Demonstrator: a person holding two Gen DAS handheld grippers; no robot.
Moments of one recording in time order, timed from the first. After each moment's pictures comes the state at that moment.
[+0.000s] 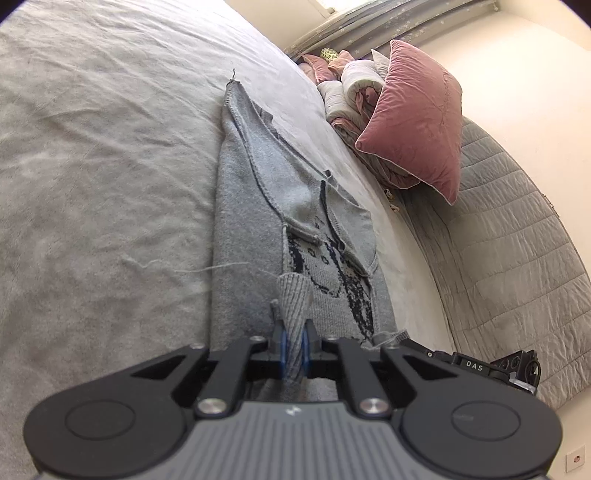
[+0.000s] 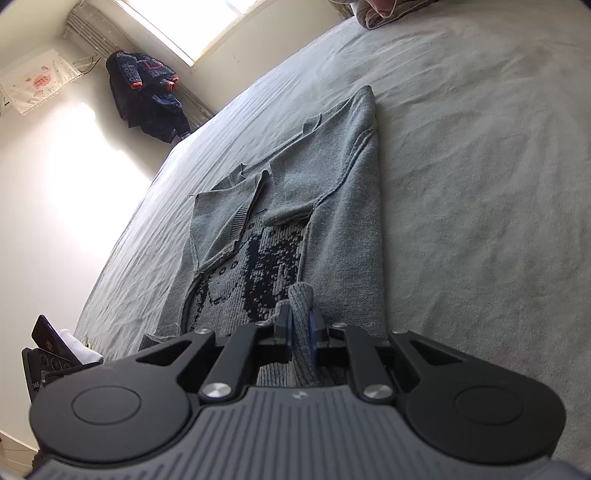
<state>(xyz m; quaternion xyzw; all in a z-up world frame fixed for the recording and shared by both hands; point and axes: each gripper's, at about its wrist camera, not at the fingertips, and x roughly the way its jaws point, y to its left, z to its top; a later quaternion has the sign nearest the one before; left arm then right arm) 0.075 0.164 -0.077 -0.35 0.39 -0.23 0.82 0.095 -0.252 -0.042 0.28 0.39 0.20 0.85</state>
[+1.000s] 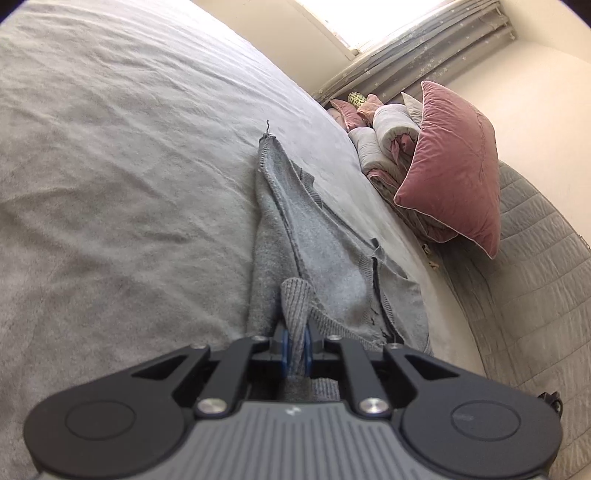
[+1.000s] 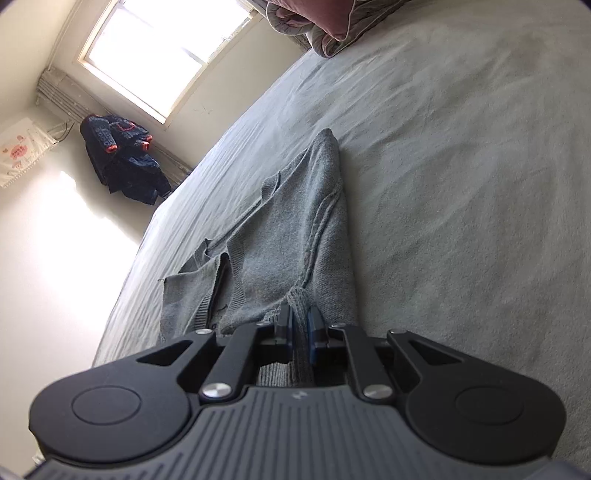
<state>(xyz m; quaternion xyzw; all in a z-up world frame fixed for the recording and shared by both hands) 0.149 0.162 -0.090 -0.34 0.34 -0.16 0.86 0.151 -0.263 -0.067 0.33 0.35 0.14 0.86</state>
